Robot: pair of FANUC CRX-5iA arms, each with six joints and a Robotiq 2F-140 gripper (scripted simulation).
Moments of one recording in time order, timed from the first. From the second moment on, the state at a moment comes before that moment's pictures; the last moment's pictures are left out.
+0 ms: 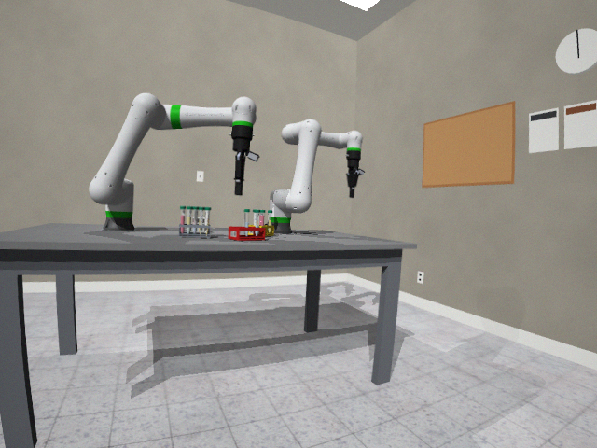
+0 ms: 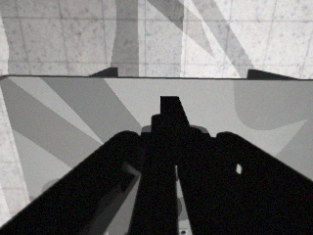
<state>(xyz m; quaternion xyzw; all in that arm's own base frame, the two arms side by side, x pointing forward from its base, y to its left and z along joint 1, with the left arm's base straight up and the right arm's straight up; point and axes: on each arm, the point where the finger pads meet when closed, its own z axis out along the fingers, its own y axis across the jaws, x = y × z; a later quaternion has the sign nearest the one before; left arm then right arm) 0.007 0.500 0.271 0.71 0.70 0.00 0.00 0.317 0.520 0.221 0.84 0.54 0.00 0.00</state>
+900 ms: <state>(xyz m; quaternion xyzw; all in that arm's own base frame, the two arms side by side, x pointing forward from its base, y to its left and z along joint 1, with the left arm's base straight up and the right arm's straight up) 0.007 0.500 0.271 0.71 0.70 0.00 0.00 0.424 0.527 0.221 0.86 0.50 0.00 0.00</state>
